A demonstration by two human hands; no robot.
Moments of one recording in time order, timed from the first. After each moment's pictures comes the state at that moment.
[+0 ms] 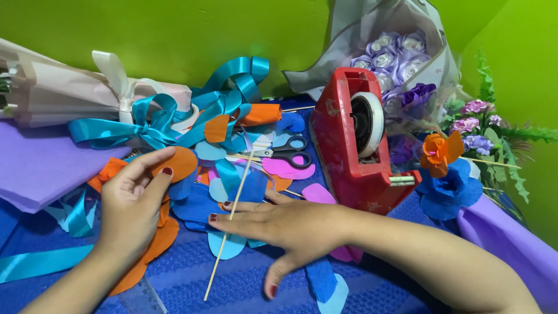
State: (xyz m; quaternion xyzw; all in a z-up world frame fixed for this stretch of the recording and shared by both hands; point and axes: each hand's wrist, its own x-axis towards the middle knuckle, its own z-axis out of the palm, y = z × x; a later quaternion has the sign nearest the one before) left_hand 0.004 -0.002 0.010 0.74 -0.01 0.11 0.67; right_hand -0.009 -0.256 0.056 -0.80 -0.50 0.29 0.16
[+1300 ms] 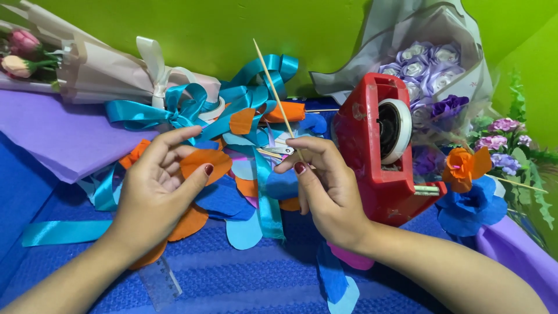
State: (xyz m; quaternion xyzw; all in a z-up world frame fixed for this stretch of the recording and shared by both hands) left_hand -0.019 -0.003 0.034 0.72 -0.07 0.08 0.68; right_hand -0.026 -0.254 0.046 -0.74 -0.28 -0.11 0.61
